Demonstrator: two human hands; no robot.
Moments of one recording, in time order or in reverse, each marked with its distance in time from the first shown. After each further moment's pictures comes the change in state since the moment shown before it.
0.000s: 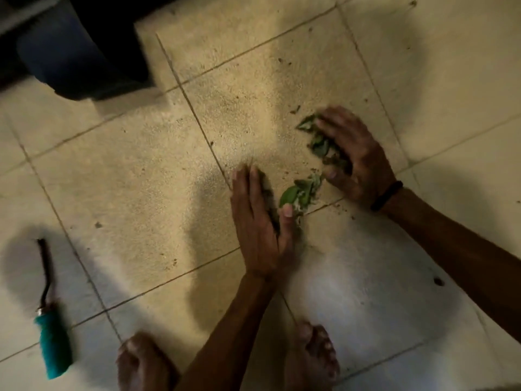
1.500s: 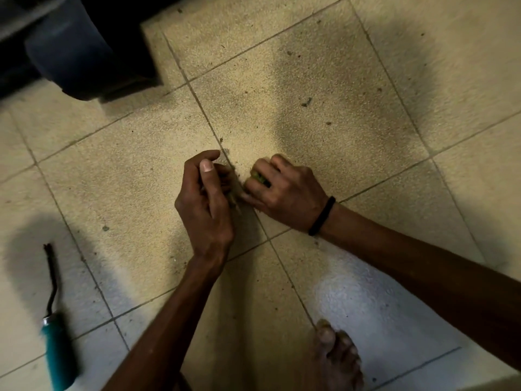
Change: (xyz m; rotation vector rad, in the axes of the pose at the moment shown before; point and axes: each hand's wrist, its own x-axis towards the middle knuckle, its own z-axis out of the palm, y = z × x) left_hand 0.055 -0.032 -0.078 -0.204 0.217 -0.107; right_hand 0.015 -0.100 0.101 -0.443 0.151 -0.332
